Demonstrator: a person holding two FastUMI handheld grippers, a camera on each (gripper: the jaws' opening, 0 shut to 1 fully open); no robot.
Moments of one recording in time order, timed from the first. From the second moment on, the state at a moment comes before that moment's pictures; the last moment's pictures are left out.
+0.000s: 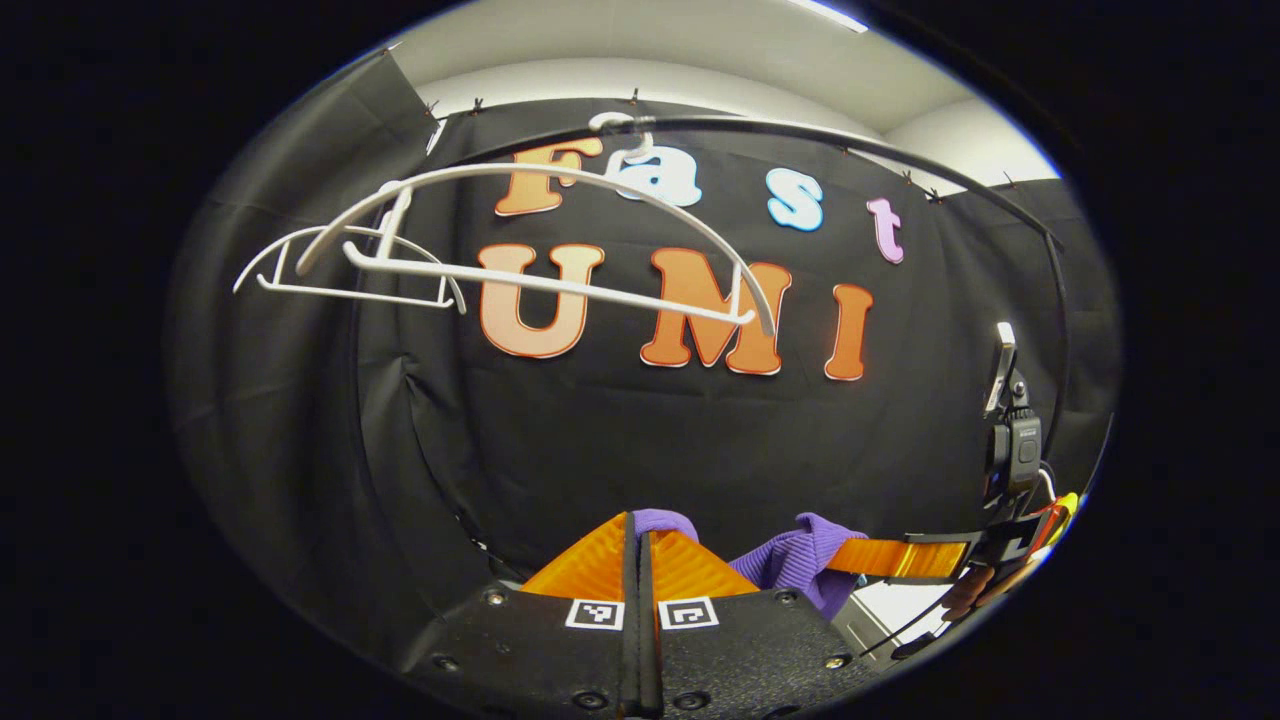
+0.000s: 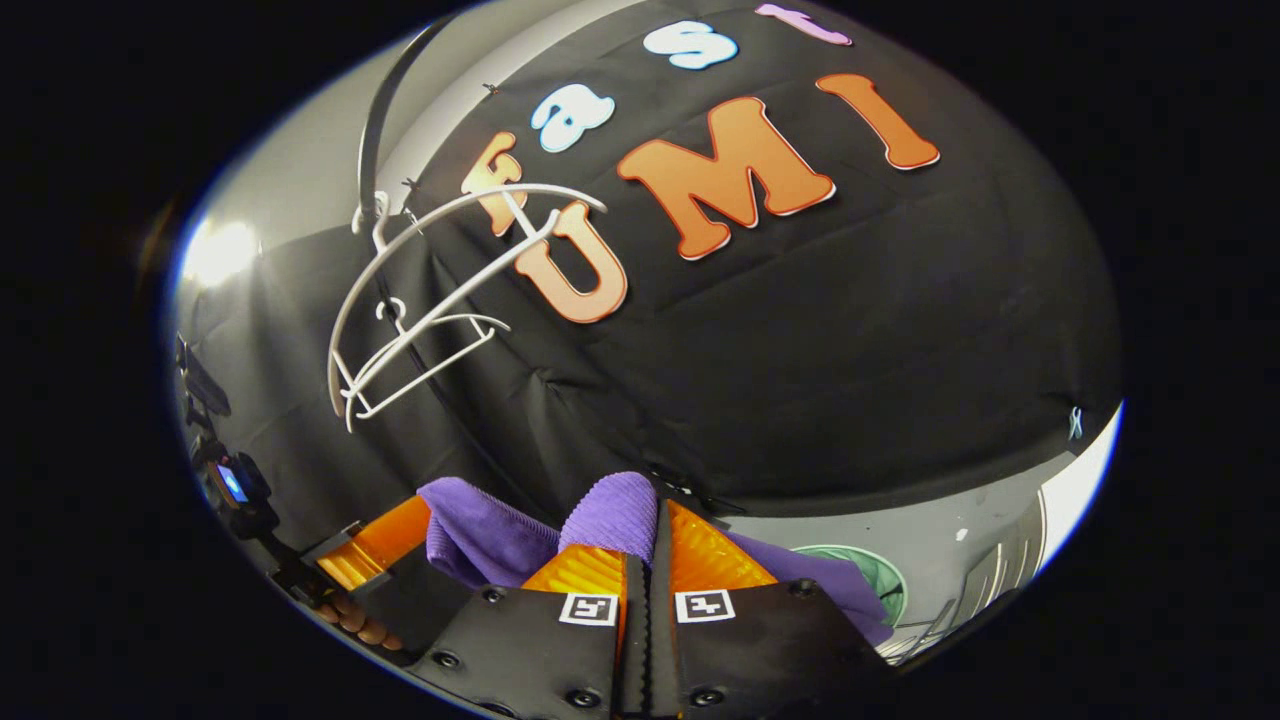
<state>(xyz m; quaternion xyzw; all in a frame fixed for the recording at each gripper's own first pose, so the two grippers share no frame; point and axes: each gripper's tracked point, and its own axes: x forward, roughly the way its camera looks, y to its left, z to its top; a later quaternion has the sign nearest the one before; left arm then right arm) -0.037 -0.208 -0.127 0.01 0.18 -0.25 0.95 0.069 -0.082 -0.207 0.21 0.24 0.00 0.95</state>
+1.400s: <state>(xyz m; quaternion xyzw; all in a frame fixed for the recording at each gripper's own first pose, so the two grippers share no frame) -0.084 -0.189 -0.498 0.07 0.48 -0.20 0.85 -0.009 -0.157 -0.591 0.15 0.46 -0.11 0.87</state>
